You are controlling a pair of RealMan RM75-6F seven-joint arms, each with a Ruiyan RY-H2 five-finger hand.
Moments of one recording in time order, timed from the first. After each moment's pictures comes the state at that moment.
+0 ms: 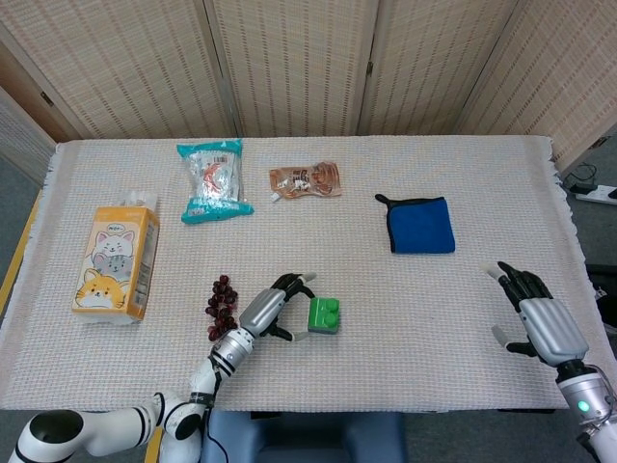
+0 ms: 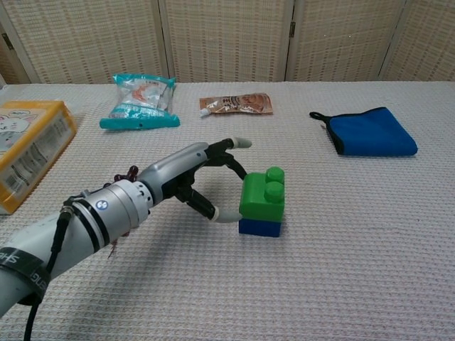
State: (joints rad) left arm -0.76 -1.94 -0.16 -1.12 1.43 0.96 -0.44; right arm 0.22 -0.93 0.03 -1.80 -1.46 1.21 0.12
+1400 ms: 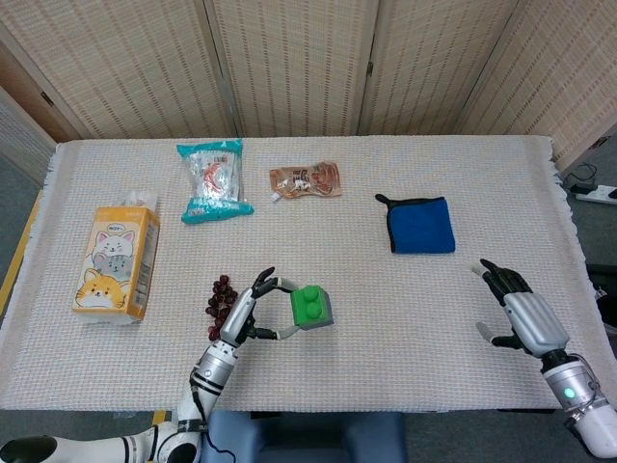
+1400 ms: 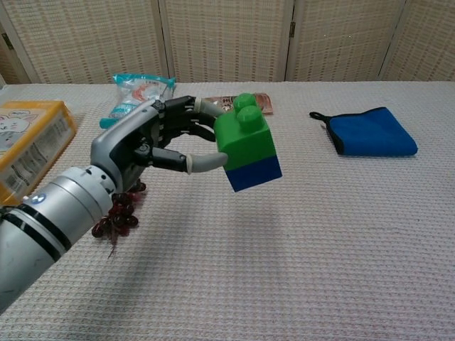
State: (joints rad) left arm -0.58 -1.88 -0.19 -1.43 1.43 1.23 -0.59; right arm 0.28 -0.99 0.03 -1.71 -1.50 1.13 0.30
